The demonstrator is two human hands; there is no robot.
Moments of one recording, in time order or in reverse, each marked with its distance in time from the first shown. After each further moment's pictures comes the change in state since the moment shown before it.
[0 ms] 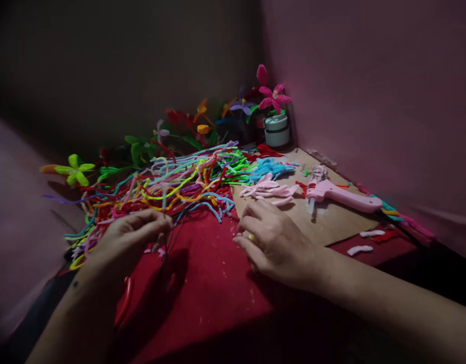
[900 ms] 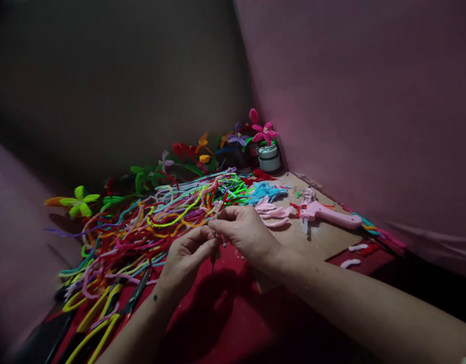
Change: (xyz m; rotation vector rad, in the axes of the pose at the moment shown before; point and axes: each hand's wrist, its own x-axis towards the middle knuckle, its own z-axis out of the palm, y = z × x) left_hand 0.008 0.017 0.061 -0.351 -0.214 0.235; right_hand 0.070 -0.023 0.016 1.109 0.191 0.556
